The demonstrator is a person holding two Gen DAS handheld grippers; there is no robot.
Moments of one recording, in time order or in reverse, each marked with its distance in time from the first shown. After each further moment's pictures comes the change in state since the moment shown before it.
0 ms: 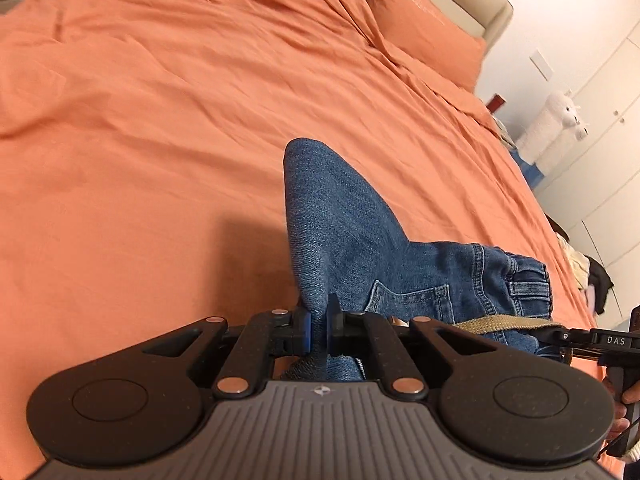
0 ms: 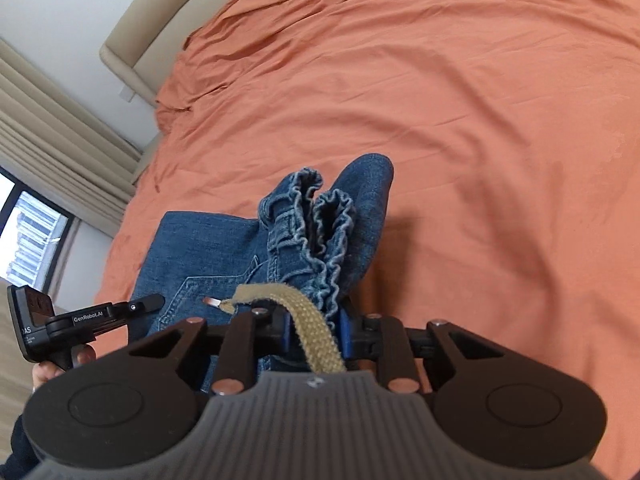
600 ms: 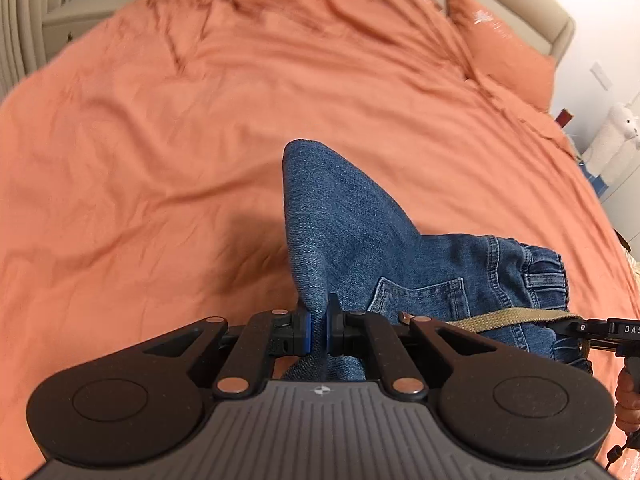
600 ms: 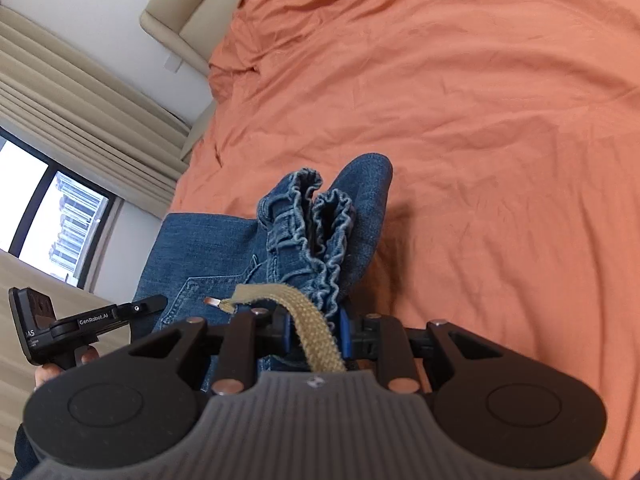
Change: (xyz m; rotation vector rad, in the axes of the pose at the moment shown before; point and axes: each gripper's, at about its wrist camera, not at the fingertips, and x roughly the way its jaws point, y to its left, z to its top) left arm -0.048 0.147 0.047 -0.003 0.007 0.186; right arm 0.177 0.127 -0.001 -0.003 0.095 0.111
